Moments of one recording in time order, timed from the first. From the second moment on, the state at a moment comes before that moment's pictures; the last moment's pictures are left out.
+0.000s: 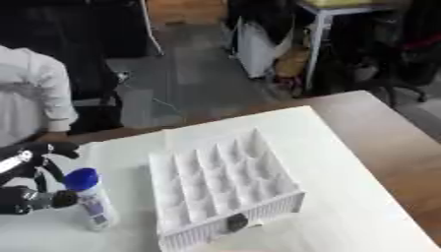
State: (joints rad) left arm -0.34 0.80 -0.09 -1.62 -0.09 0.05 -0.43; right arm -0.31 -0.55 -0.03 -1.98 -0.02 -0.61 -0.60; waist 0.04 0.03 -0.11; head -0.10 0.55
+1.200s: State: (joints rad) left arm -0.42 0.82 -0.12 -1.45 -0.20 0.03 -0.57; right arm -0.31 -0.55 -0.03 -1.98 -0.04 -0.62 -0.59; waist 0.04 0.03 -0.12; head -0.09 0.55
